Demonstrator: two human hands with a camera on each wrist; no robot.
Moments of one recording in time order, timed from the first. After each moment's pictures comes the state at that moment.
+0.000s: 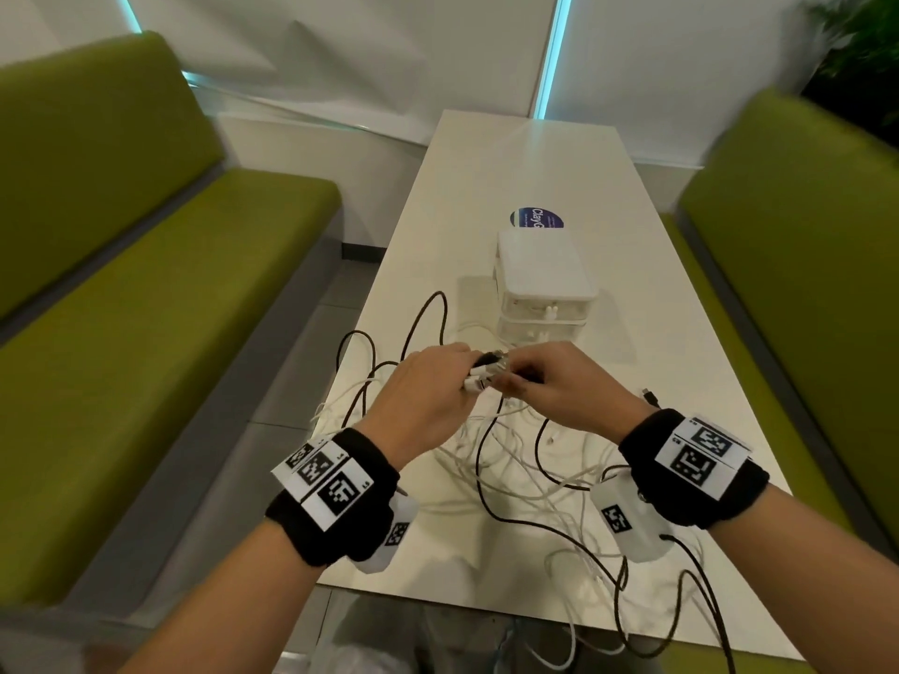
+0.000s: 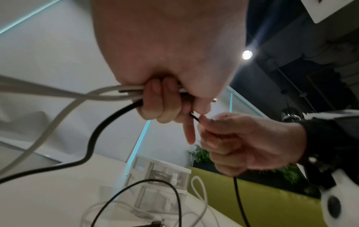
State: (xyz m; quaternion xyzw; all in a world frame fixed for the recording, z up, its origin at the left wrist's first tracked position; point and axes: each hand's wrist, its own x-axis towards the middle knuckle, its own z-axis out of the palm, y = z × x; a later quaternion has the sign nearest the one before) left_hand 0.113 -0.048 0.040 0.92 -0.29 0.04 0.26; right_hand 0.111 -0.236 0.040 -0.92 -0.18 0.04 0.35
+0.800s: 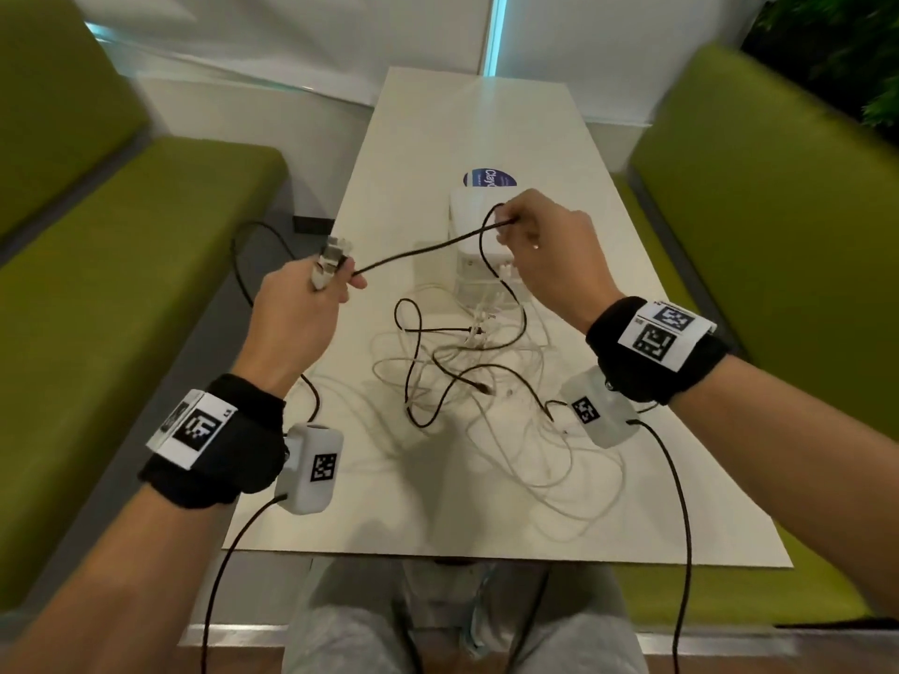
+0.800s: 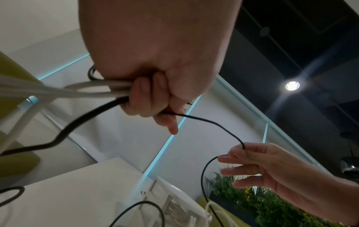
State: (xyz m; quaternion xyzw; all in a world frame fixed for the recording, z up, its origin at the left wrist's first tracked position) left_hand 0.134 -0.002 0.061 0.87 -0.07 0.09 0.48; right_hand 0.142 -0.260 0.078 -0.91 -0.05 -0.22 0.35
